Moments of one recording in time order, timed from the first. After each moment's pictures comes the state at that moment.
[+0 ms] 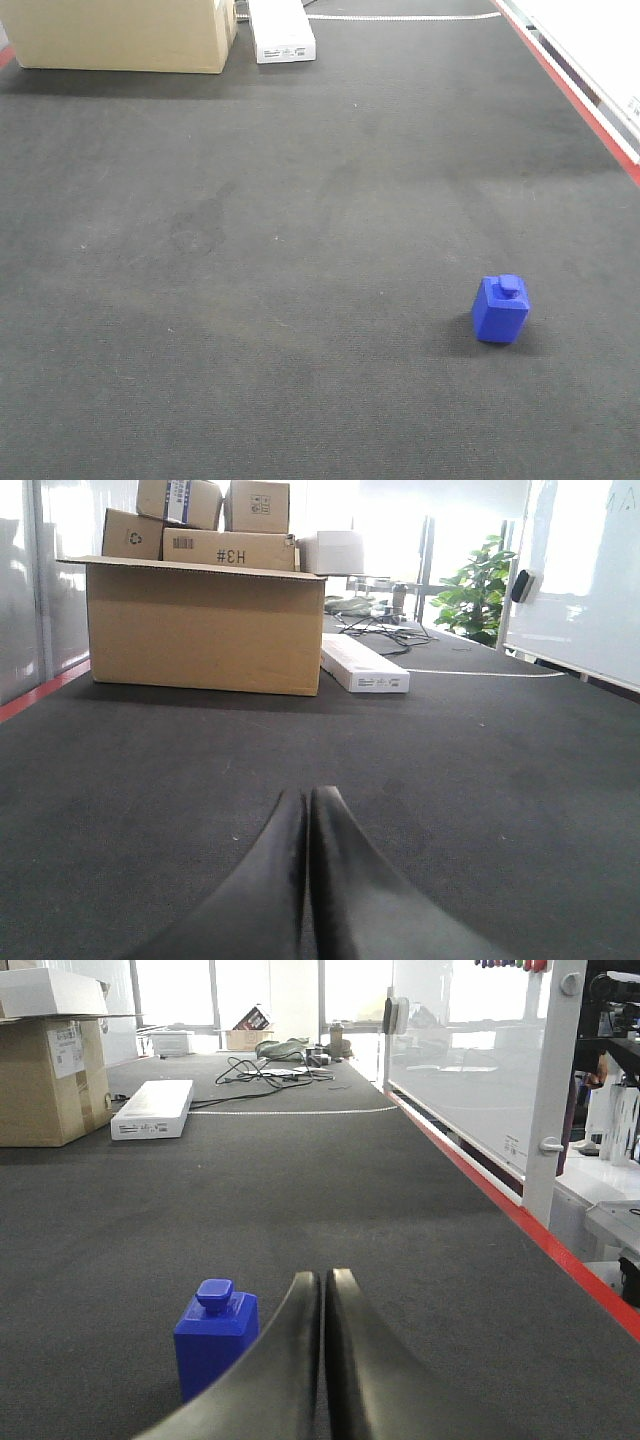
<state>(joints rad) -0.04 -0.01 0.03 -0.04 0.04 0.02</state>
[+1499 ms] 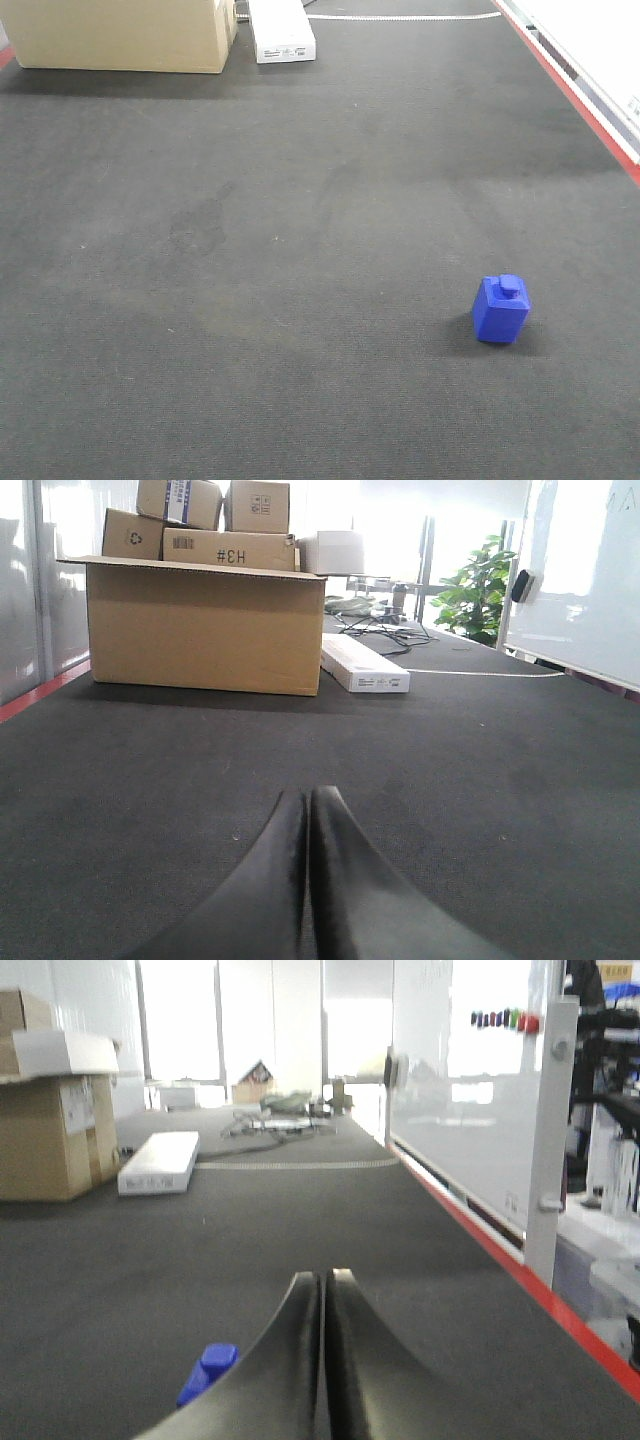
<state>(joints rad) -0.04 -0.01 0.03 -0.04 -0.07 0.02</state>
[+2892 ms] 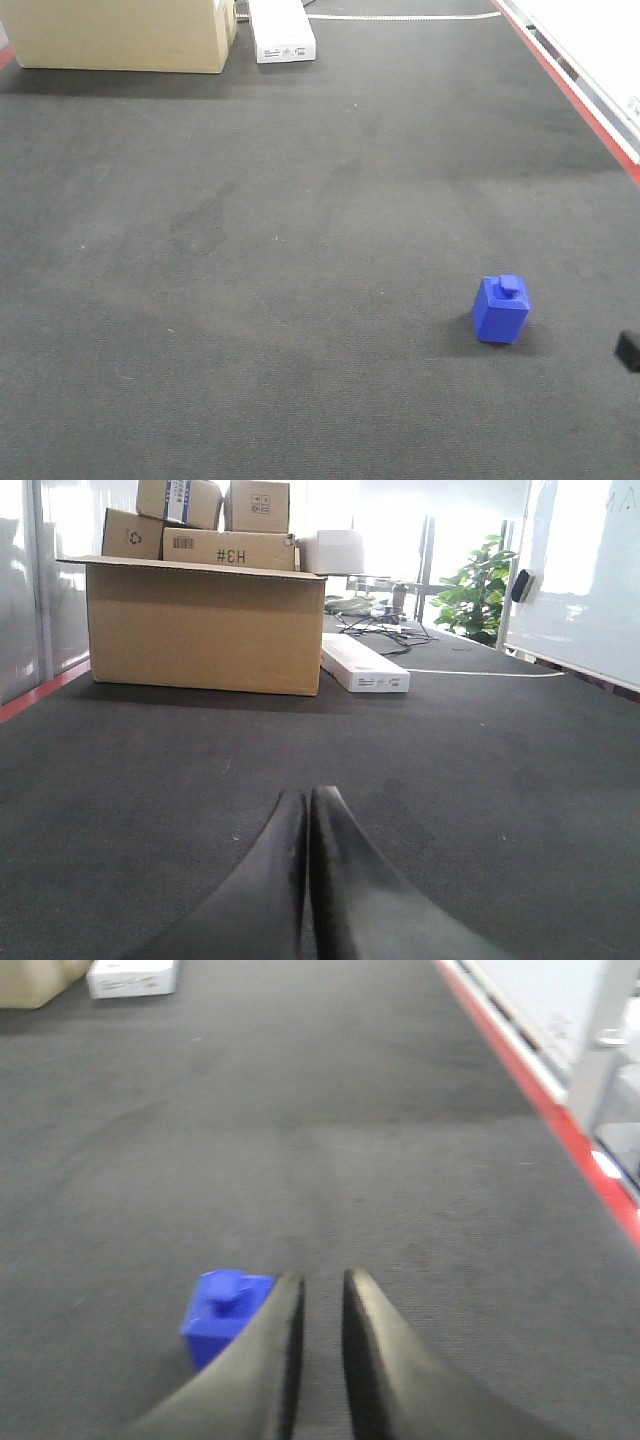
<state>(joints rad) 0.02 0.65 -0.39 -0.03 0.15 0.02</state>
